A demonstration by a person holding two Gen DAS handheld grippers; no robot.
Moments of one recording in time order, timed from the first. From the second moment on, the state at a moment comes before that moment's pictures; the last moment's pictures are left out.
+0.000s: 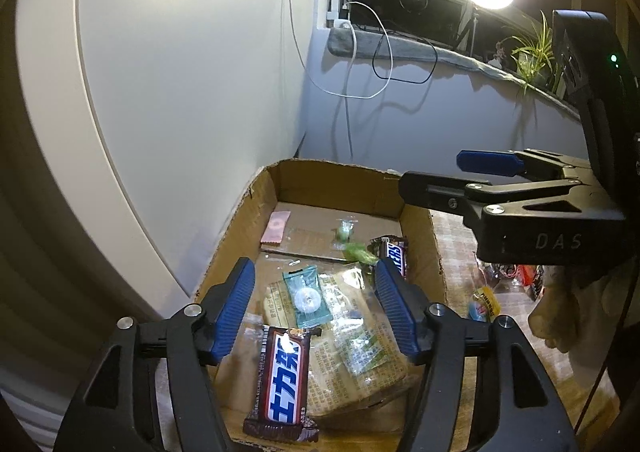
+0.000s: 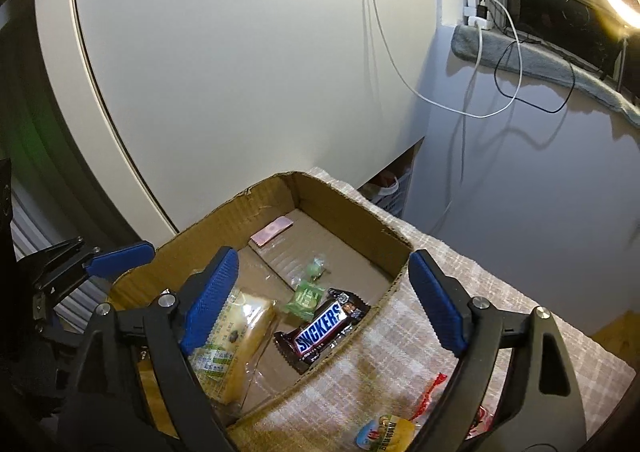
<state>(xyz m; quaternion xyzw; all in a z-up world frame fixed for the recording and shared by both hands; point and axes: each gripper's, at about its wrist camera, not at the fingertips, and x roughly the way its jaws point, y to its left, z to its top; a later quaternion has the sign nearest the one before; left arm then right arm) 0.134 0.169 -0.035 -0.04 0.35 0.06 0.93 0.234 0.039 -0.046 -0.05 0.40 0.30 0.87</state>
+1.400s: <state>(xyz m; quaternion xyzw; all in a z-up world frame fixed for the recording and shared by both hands) 0.124 0.056 -0.047 -0.04 0.36 -0.06 0.93 0.165 -0.159 -0.040 0.00 0.42 0.20 0.89</state>
